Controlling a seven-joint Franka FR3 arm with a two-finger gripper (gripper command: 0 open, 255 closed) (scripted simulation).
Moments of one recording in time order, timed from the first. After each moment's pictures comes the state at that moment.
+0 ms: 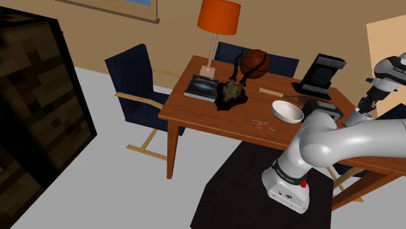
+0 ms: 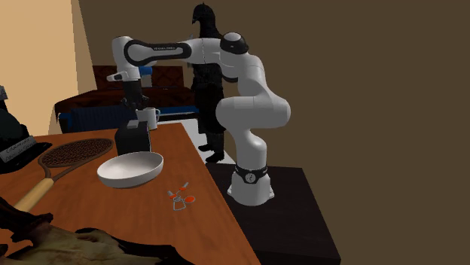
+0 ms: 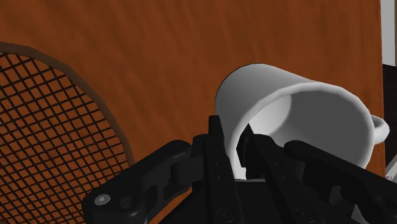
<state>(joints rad) 0.09 -0.95 -1.54 -1.75 -0.94 1.58 -1.48</state>
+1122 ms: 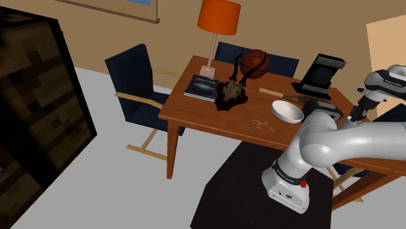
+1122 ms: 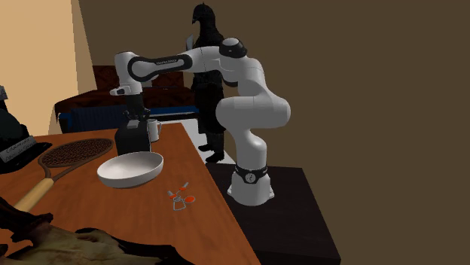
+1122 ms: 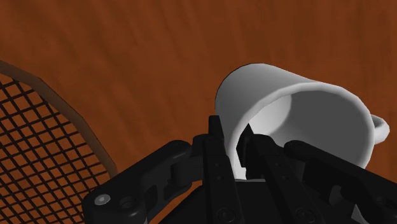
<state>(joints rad) 0.09 -1.00 -1.62 -1.83 -1.01 1.68 -1.45</state>
